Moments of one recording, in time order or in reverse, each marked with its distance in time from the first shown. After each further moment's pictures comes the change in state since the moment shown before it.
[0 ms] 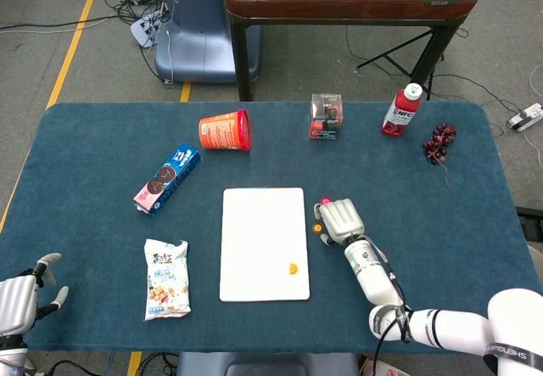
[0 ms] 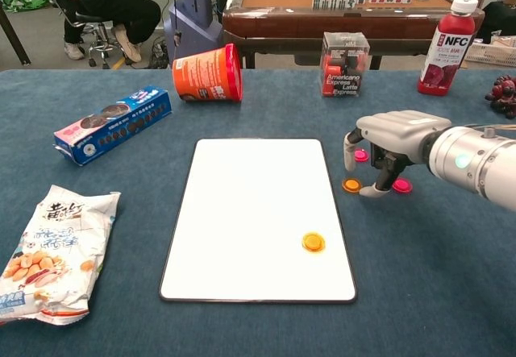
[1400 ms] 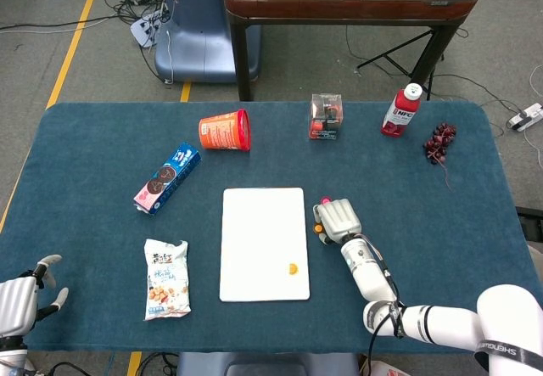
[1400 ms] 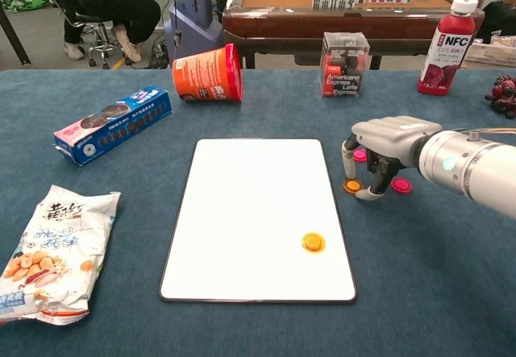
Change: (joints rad) left arm 0.004 -0.002 0.001 0.007 0.002 -0.004 -0.007; right arm 0.036 -0.029 -0.009 0.044 0.060 -0.015 -0.007
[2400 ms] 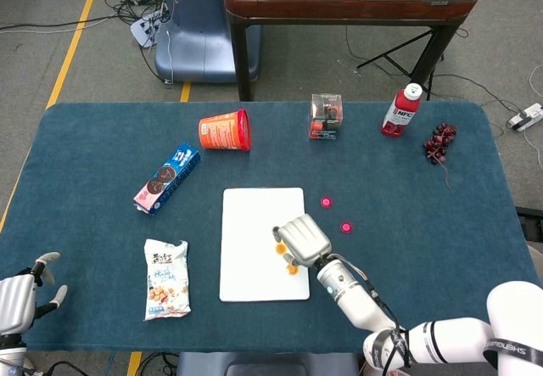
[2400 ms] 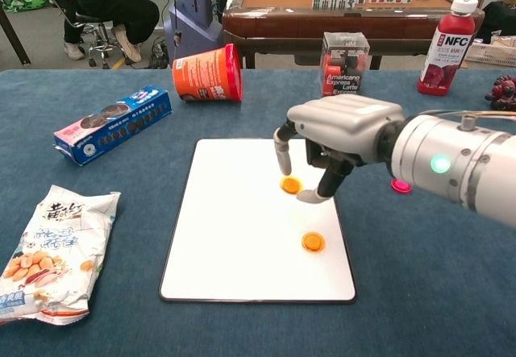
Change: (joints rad) left arm -0.002 0.009 -0.010 -0.014 -0.006 0.005 0.001; right arm 0.019 0.057 -0.031 -0.333 -0.233 0.095 -0.057
